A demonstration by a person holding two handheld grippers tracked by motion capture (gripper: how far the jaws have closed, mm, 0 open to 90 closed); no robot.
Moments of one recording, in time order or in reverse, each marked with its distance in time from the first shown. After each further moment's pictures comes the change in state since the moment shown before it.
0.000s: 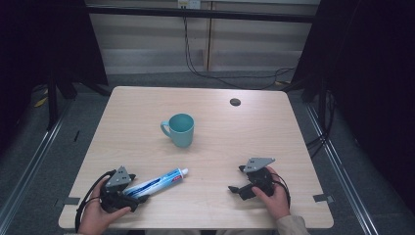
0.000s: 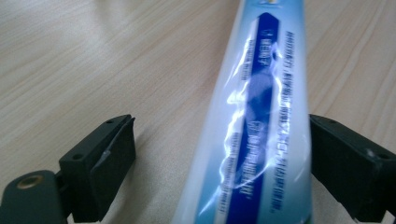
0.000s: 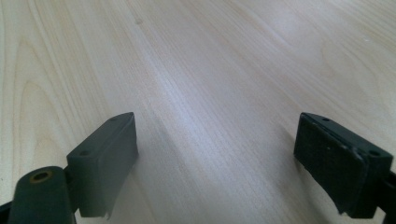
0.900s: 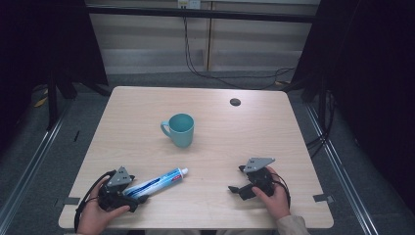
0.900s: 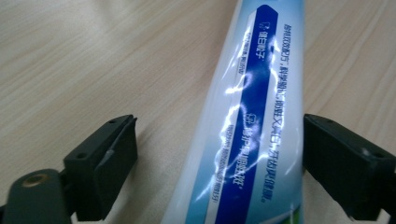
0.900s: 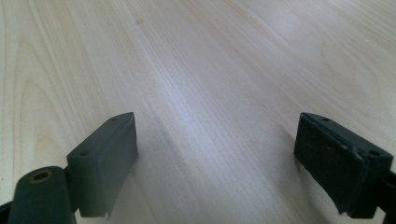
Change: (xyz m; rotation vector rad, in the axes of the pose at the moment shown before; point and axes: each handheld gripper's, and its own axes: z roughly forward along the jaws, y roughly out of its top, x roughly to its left) left arm -0.005 0.005 -0.004 0.061 0.004 -0.013; right arm 0.000 0.000 0.000 0.000 0.001 0.000
